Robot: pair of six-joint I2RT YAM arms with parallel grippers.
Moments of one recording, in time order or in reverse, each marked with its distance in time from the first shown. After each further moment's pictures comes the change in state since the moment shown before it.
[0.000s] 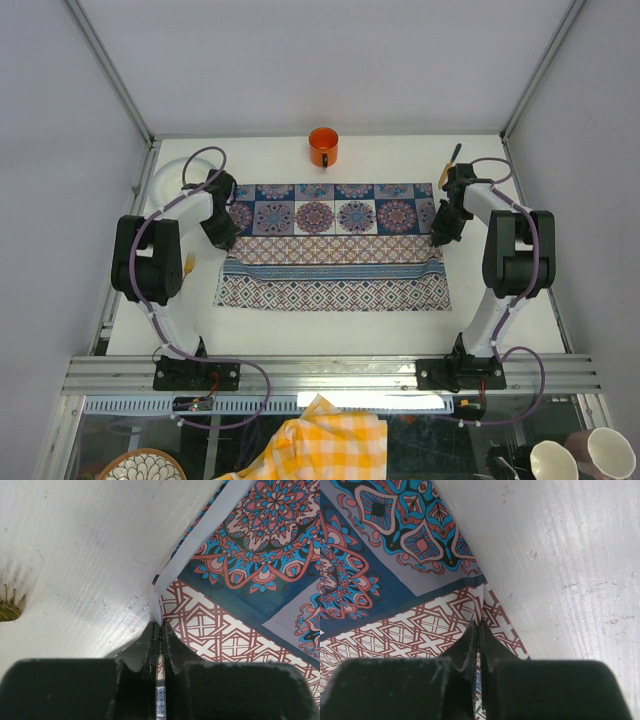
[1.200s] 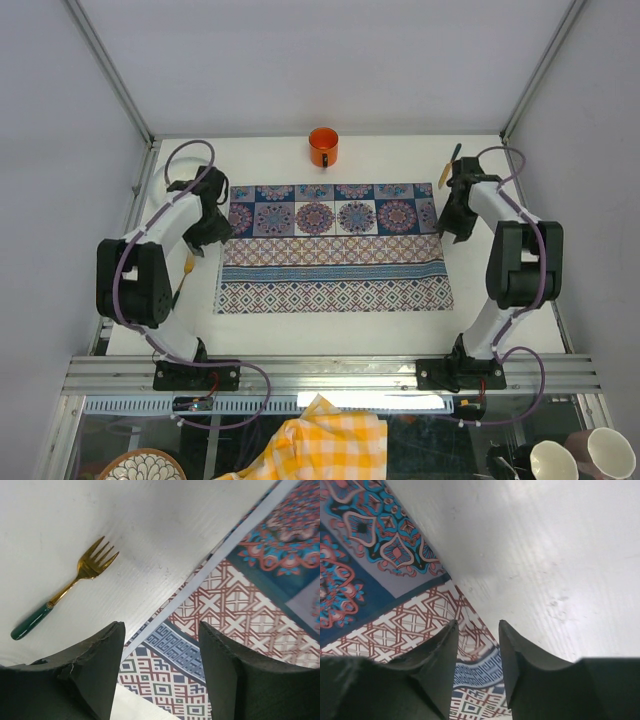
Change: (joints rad) left arm -0.002 -0.159 -0.020 -0.166 -0.131 -0.039; right arm 0.004 -0.056 0.006 -0.020 0.144 -0.004
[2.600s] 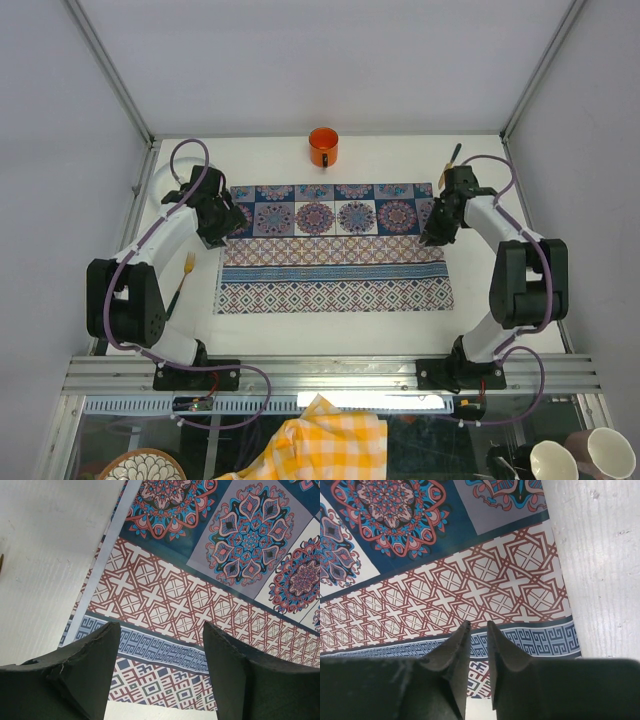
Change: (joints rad) left arm -0.020 -0.153 -0.076 0.223 0.284 0.037; right arm 0.068 -0.179 -0.135 0.073 -0.238 0.041
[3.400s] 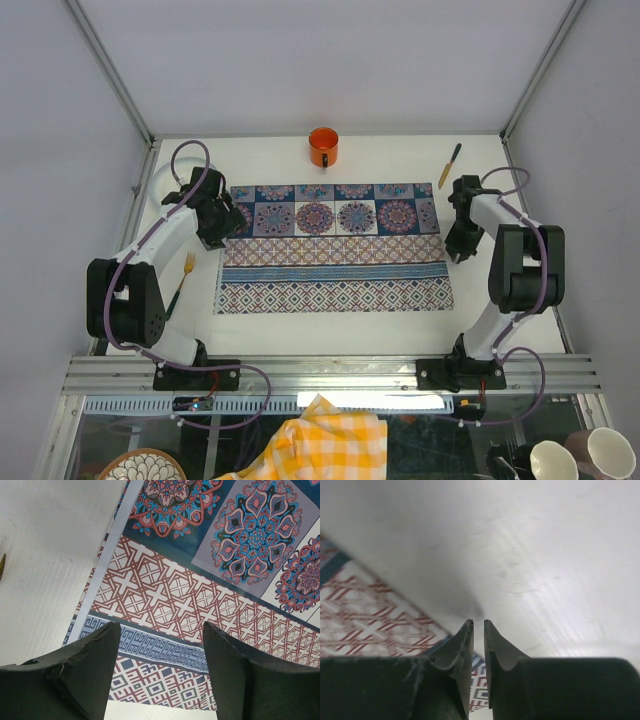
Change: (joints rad) left arm 0.000 0.000 -0.012 0.003 0.001 0.016; right arm -0.083 0.111 0.000 -0.105 0.311 0.010
